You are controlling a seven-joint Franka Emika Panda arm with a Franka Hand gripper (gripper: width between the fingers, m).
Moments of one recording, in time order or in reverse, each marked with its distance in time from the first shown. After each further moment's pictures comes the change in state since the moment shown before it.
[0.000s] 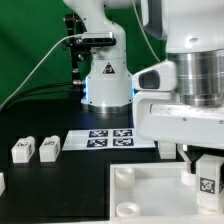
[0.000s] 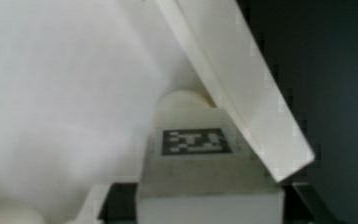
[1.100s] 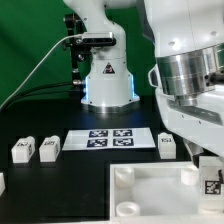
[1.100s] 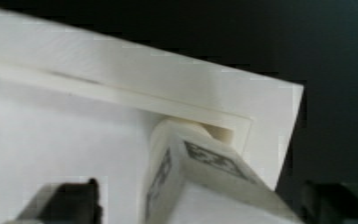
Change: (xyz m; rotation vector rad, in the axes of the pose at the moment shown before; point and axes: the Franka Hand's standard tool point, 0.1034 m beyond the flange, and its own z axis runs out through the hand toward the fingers) arm -0.006 -0.002 -0.001 0.059 -0.015 0.090
